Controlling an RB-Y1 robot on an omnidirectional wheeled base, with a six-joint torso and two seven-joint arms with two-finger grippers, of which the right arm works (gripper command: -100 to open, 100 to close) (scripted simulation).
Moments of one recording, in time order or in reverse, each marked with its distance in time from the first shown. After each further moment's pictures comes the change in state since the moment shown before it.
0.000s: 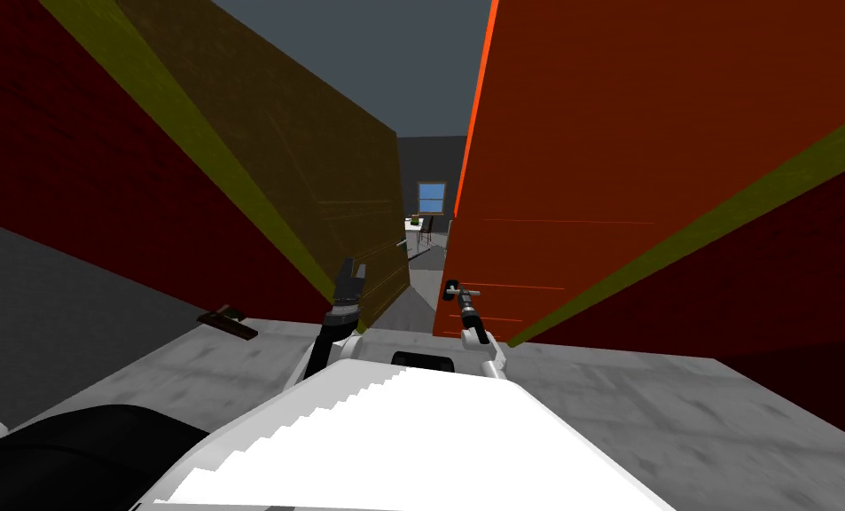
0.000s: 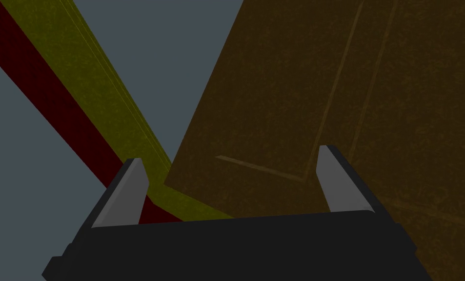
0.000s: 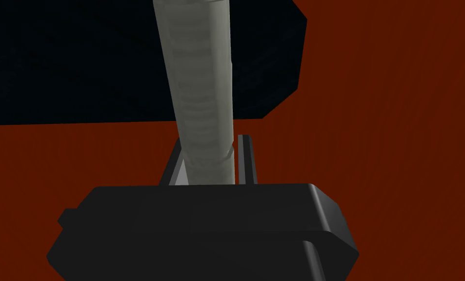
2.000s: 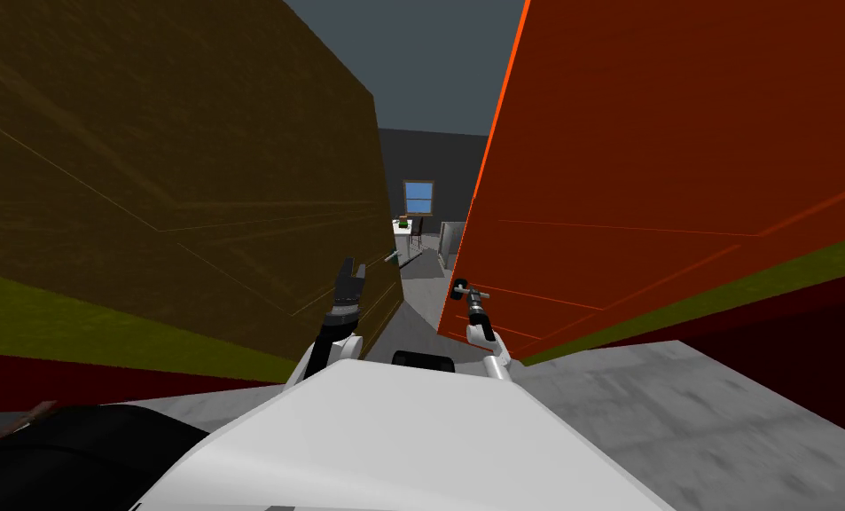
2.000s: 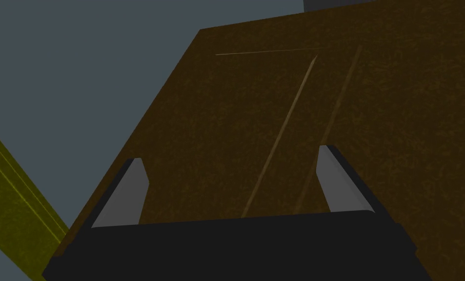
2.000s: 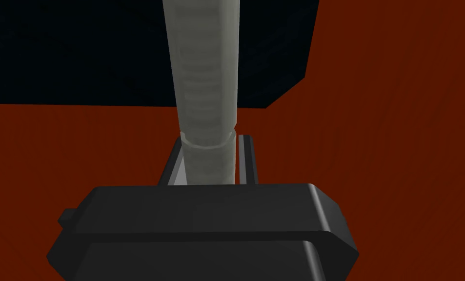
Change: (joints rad) arm -0.052 0.047 -0.181 0.050 -0.001 0.019 0.074
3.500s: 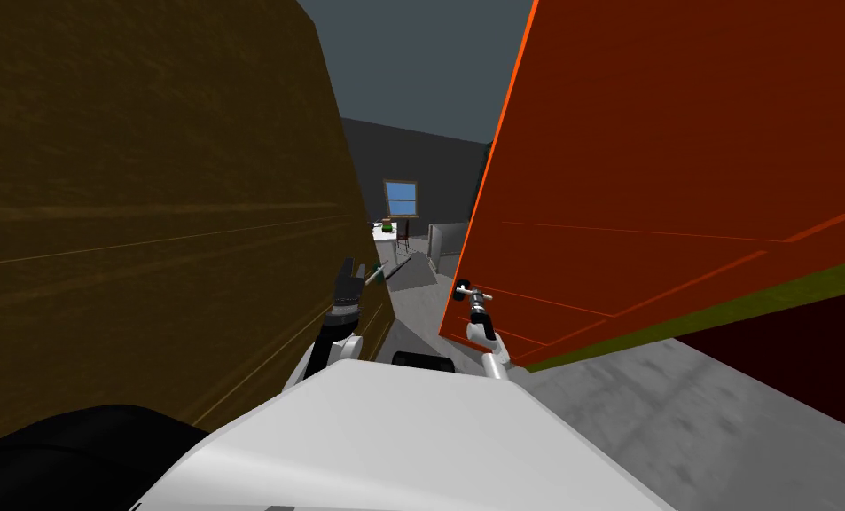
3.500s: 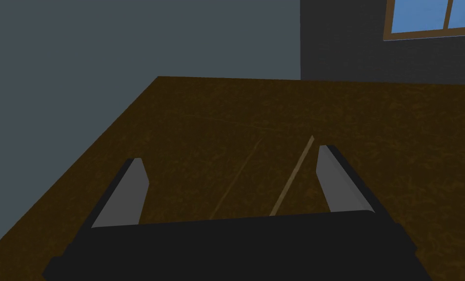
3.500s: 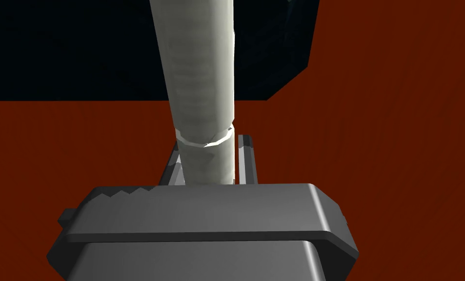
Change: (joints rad) arm -0.034 0.048 -0.095 0.037 -0.012 0.004 0.039
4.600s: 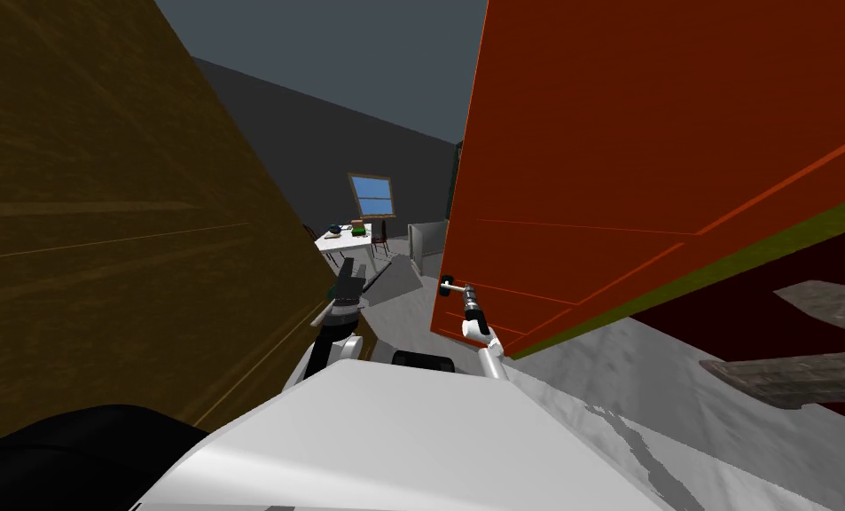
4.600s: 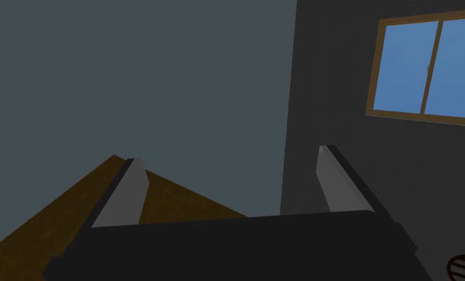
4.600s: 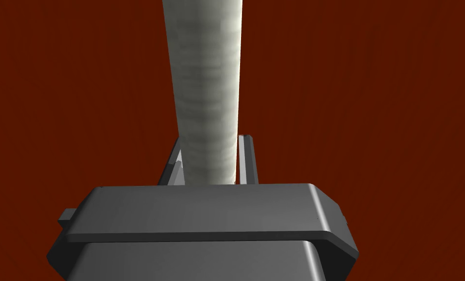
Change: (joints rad) arm -0.039 -0.039 0.102 0.047 -0.029 -0.011 0.017
